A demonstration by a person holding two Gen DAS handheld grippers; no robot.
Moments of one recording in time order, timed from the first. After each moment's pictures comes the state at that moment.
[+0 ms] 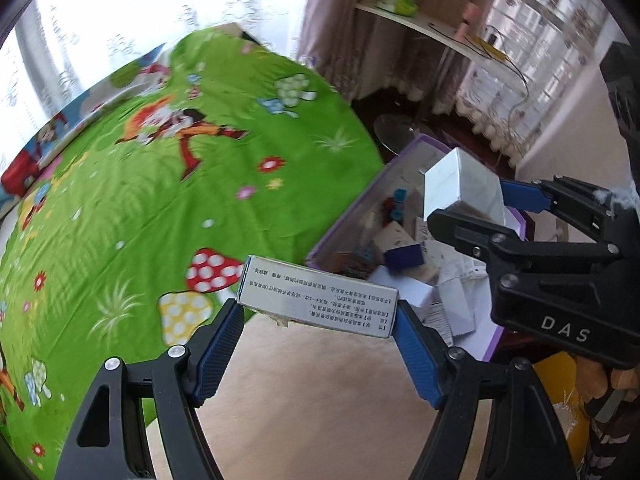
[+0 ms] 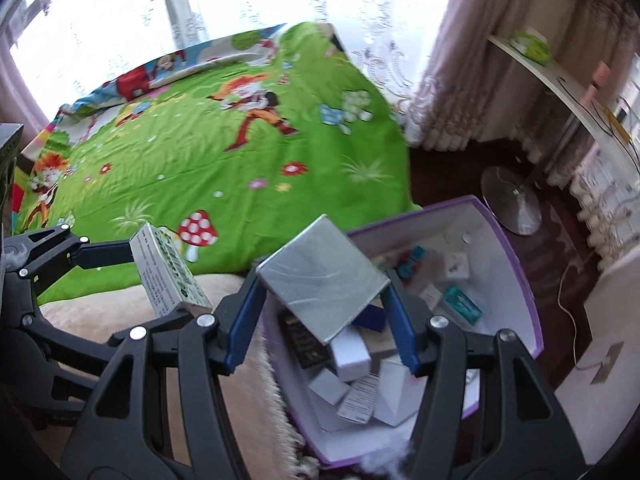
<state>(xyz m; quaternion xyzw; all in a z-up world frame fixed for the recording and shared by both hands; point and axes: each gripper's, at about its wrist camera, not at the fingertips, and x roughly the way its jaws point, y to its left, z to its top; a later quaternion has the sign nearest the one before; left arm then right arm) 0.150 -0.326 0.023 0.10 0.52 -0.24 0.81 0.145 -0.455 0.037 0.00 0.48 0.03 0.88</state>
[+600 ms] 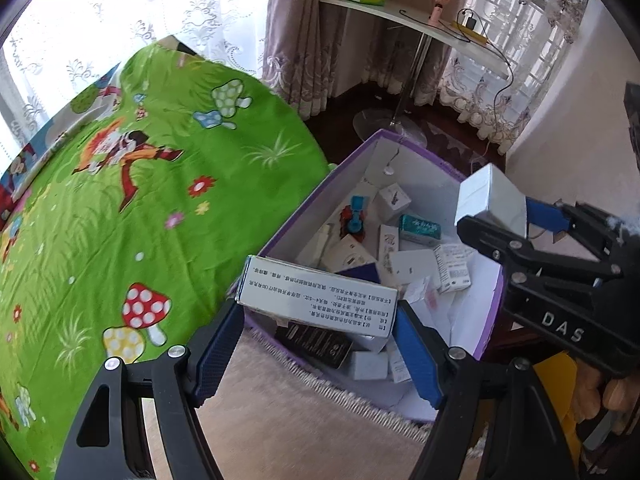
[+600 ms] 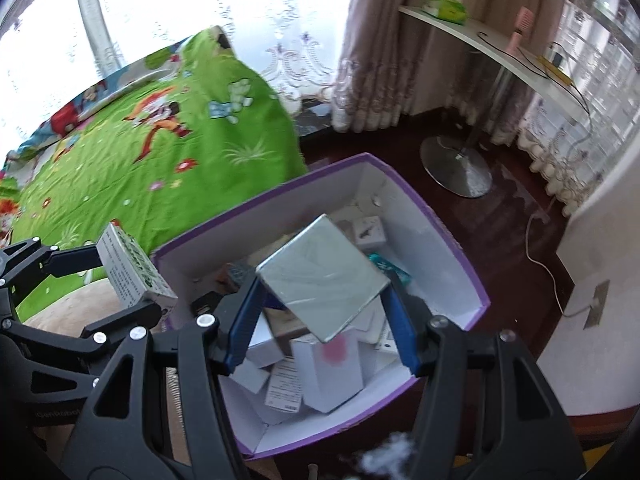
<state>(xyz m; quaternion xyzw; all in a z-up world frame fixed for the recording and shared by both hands) 0.152 -0.401 0.008 0.12 0.51 -0.26 0.81 0.119 -0.540 0.015 0.05 0.48 -0.08 0.87</state>
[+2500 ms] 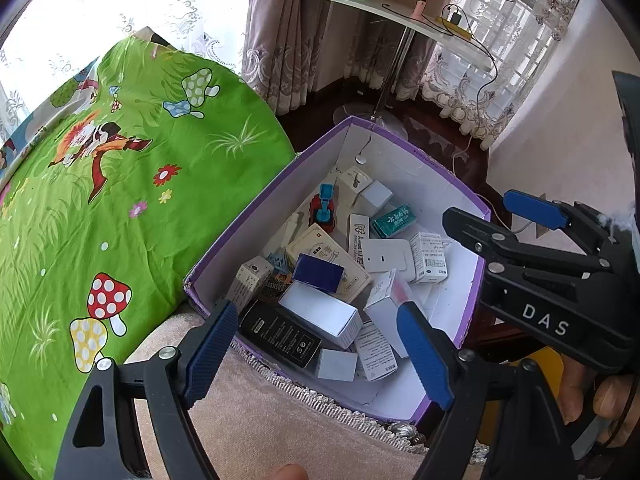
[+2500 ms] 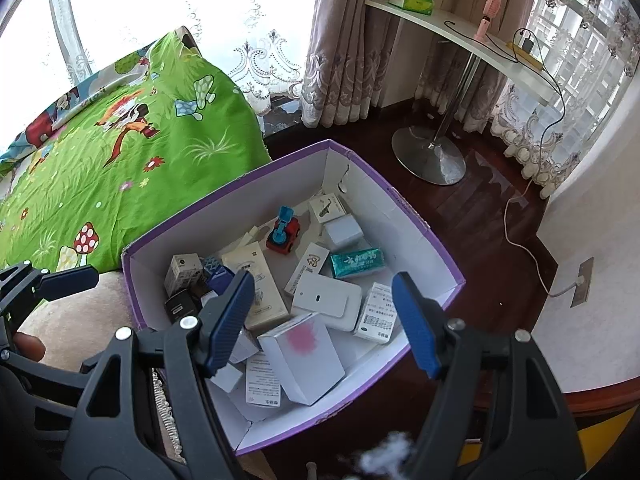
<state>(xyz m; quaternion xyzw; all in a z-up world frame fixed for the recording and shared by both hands) 0.137 -0.413 -0.004 0.11 0.52 -0.29 0.80 0.111 -0.552 0.009 0.05 0.48 -0.12 0.87</state>
